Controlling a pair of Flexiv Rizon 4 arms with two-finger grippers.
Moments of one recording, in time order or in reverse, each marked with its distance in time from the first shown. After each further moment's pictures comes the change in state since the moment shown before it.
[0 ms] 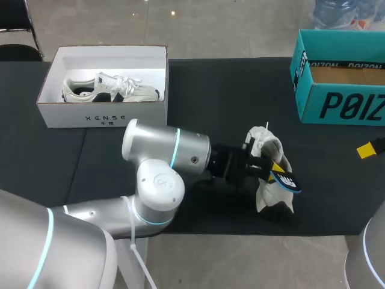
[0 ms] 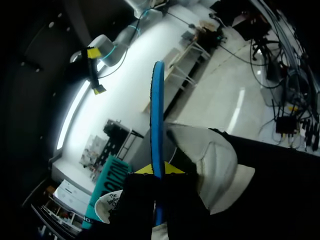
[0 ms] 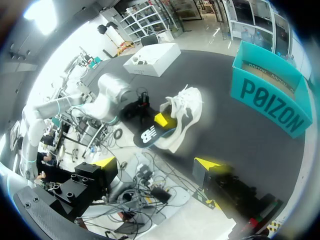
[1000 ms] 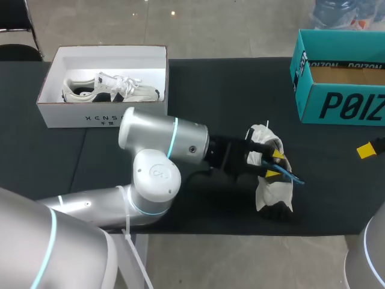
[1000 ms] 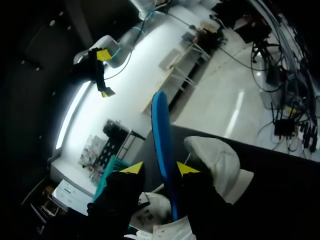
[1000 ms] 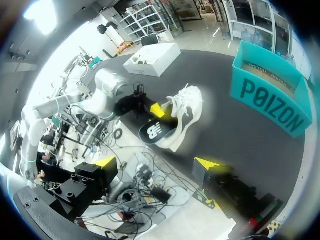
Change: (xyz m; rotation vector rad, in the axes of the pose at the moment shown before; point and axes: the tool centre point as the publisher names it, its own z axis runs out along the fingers) left arm -0.021 -0.013 -0.013 0.012 0.015 -0.010; right arm 0.000 0.000 0.000 0.000 0.000 0.000
